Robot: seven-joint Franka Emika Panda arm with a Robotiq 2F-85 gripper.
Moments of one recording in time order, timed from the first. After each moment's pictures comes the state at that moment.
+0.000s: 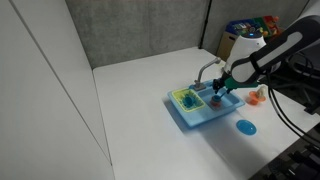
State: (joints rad) arm 0.17 0.60 -0.22 -2.07 -0.01 2.76 0.52
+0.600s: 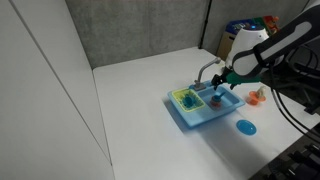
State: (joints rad) arm 0.17 0.54 -0.21 -2.07 -0.01 2.70 0.49
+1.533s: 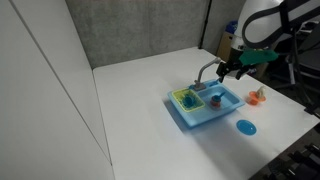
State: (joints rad) arm 0.11 0.31 -0.11 -2.07 -0.01 2.35 0.30
